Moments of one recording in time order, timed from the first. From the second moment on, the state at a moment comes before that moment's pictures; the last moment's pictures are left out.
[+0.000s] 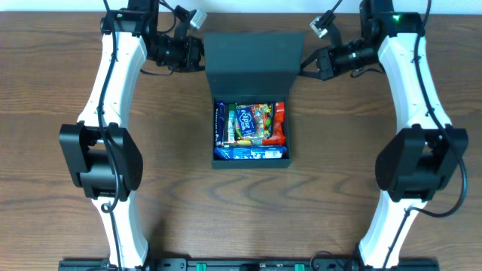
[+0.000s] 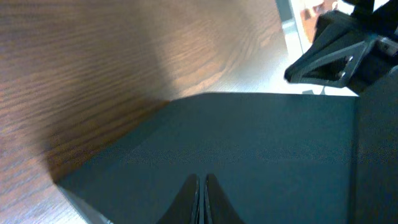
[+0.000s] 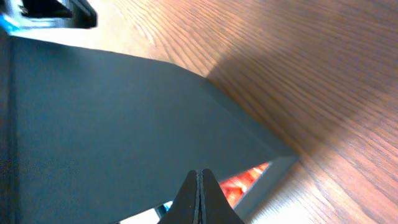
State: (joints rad) left arm -0.08 2.15 2.04 -1.20 0.97 0.17; right arm 0.02 2.14 2.05 -1.32 -0.87 -0.41
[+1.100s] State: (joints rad) left arm -0.08 1.89 2.04 -1.23 0.49 0.23; right arm 0.02 1.82 2.05 -1.24 -0.41 -0.23
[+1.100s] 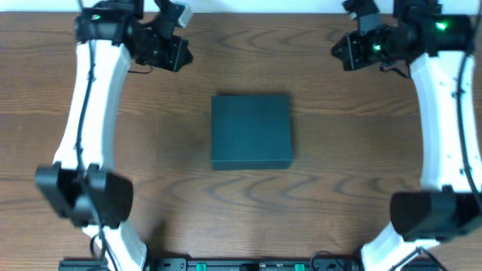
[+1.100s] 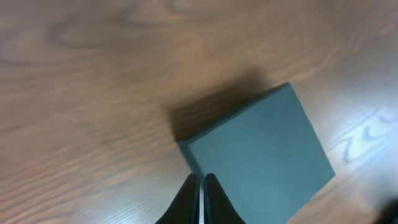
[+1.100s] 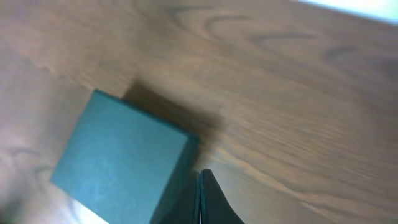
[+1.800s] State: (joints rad) left arm -0.10 1.55 2.04 -1.11 0.38 0.18; right arm 0.02 1.60 2.05 -1.00 -0.27 -0.41
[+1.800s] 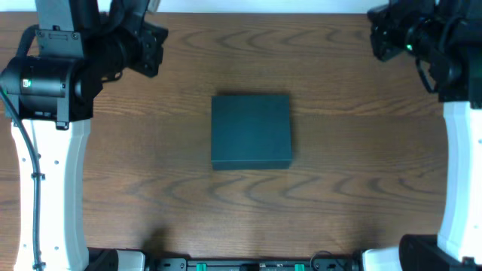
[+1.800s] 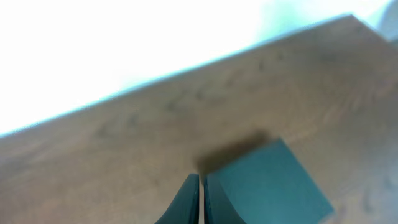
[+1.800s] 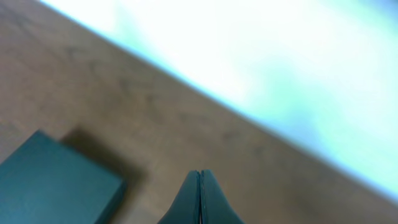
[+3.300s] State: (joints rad) left arm -0.31 0.45 1.07 -1.26 -0.06 0.05; right arm 0.05 0.61 1.17 -1.23 -0.19 -0.23
